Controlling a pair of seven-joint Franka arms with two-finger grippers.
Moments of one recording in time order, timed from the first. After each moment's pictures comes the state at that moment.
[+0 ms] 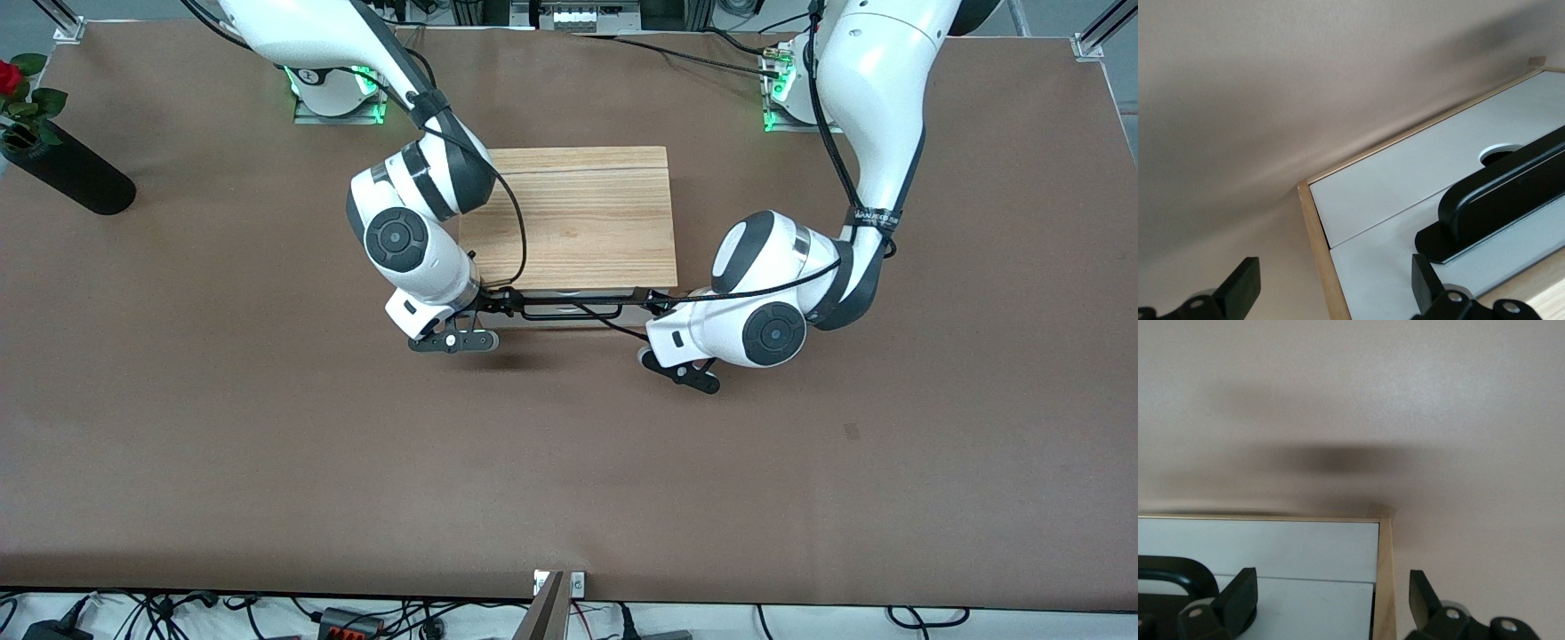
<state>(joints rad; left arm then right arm) -0.38 0.70 -0.08 -1.33 -0.31 1.73 0.00 0.55 0.55 0.01 -1.62 0.15 2.15 0.46</state>
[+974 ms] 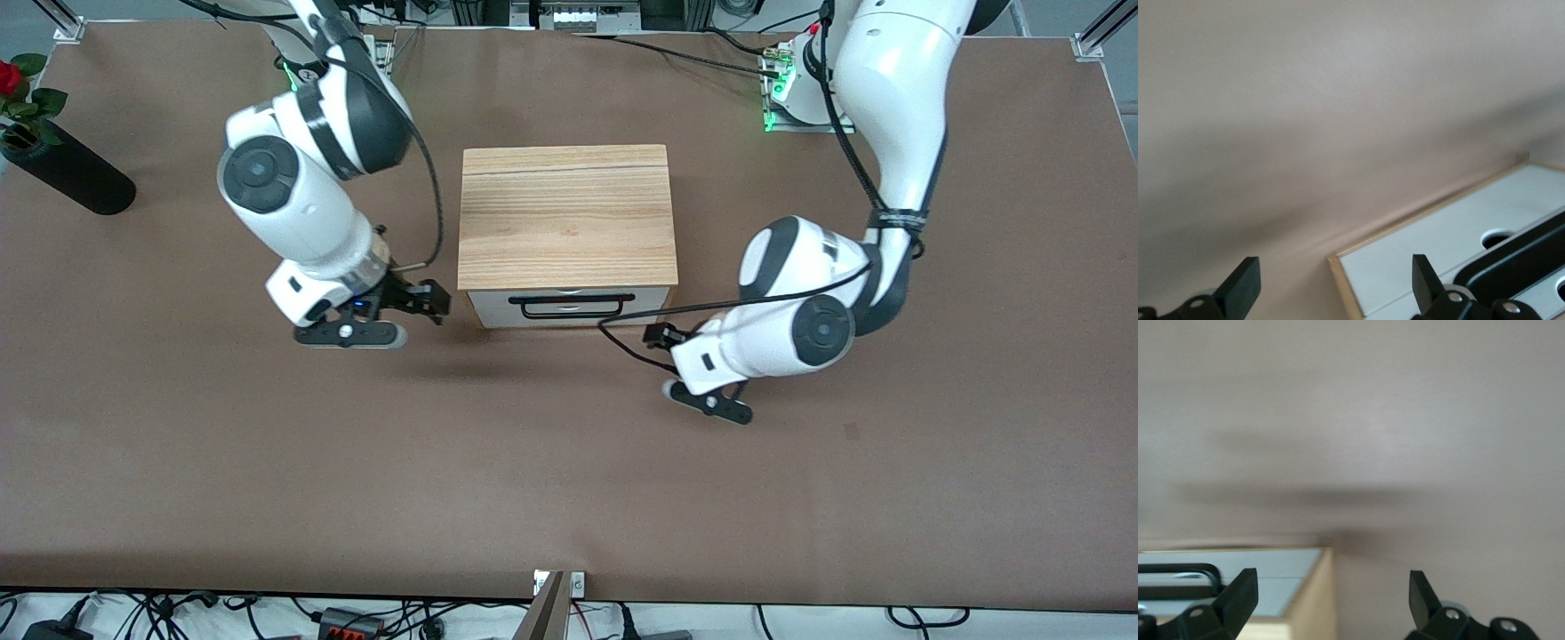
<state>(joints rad) -0.33 0.69 -0.05 -1.28 -0.31 1.91 0.00 0.45 0.33 -0.03 -1.58 0.04 1.99 0.41</state>
